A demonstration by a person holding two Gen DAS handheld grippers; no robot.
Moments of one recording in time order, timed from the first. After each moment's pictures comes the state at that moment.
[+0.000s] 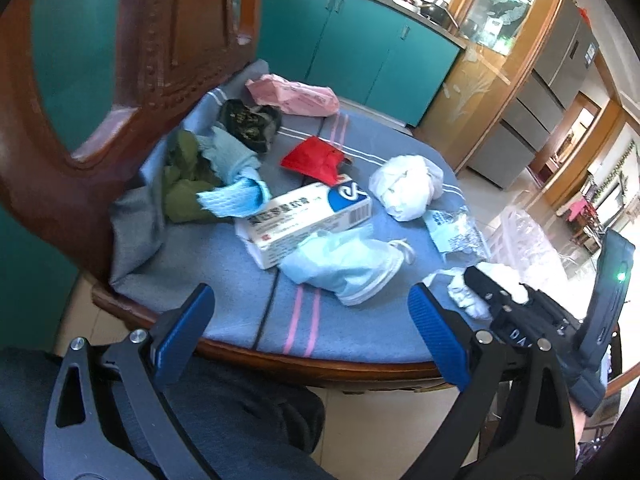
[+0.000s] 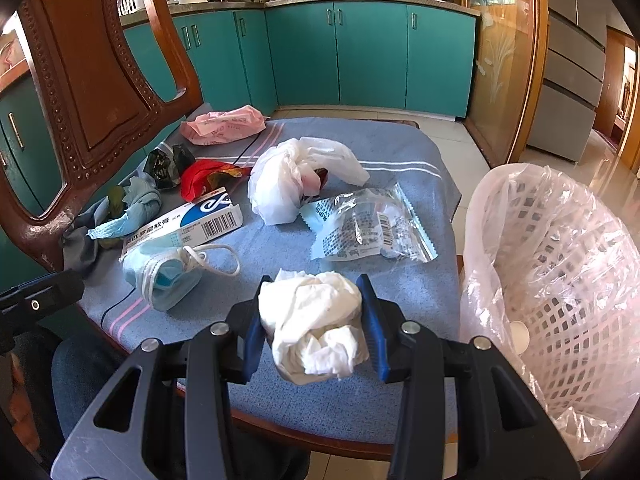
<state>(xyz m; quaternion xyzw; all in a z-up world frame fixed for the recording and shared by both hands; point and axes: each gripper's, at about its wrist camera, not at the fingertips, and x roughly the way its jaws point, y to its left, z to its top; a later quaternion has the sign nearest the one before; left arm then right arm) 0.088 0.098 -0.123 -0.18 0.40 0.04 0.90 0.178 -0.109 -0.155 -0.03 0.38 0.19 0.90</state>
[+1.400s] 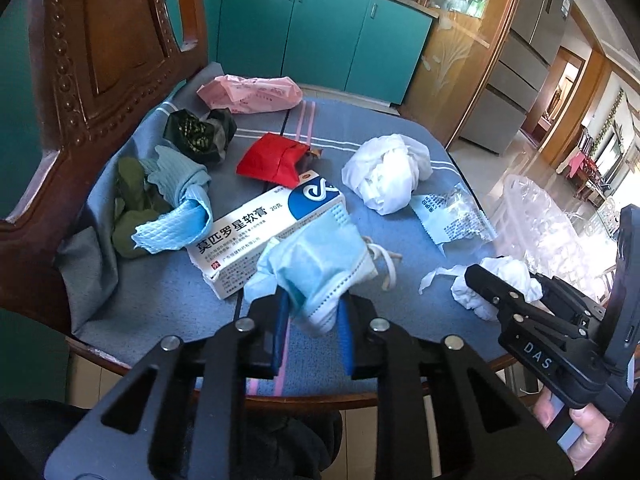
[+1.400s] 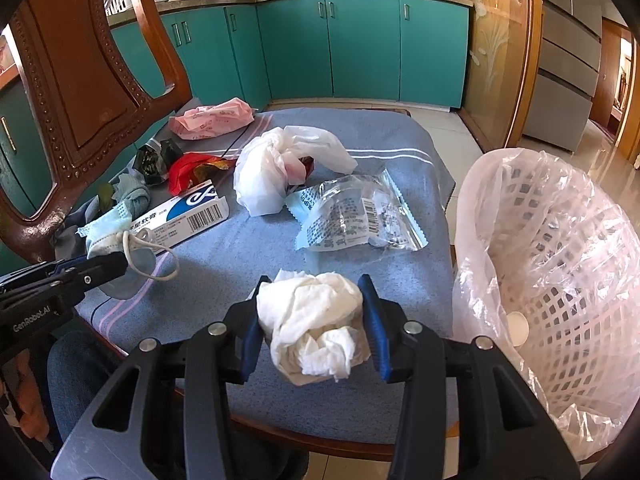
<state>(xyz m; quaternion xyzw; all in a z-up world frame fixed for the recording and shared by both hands) 0.123 0.068 -0.132 -0.11 0.42 0.02 0.90 0.183 -0.117 -0.162 -0.03 0.39 0.18 0.90</state>
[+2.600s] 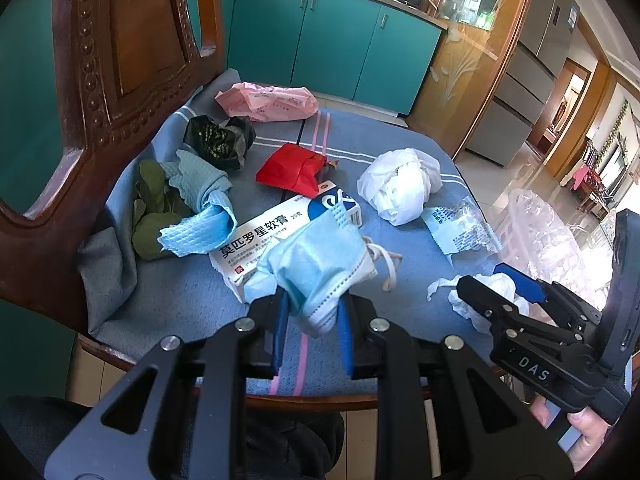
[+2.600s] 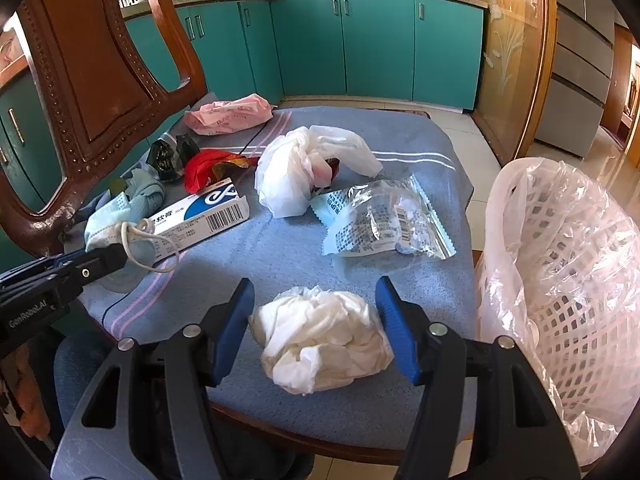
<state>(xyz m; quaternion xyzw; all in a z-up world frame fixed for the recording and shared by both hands) 0.115 0.081 -0.127 -0.12 0.40 0.03 0.91 0.185 -0.101 -0.161 -0.03 0.40 0.20 0.89</state>
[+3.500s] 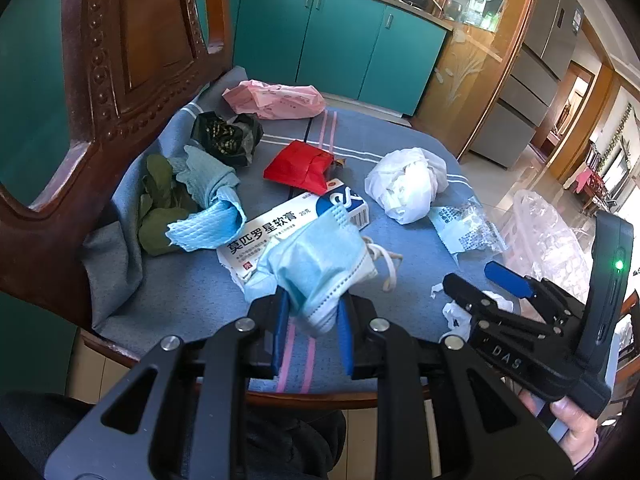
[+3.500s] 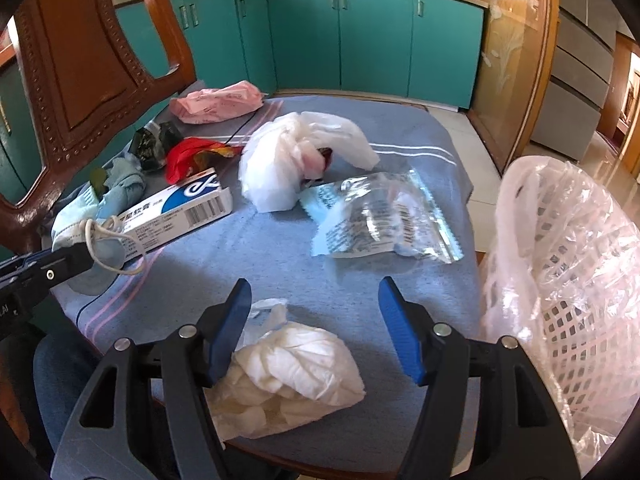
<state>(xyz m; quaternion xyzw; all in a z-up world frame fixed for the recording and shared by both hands) 0.113 0.085 -0.130 -0.12 0.40 0.04 0.91 0.198 -0.092 -0.178 -0.06 0.40 0.19 0.89</state>
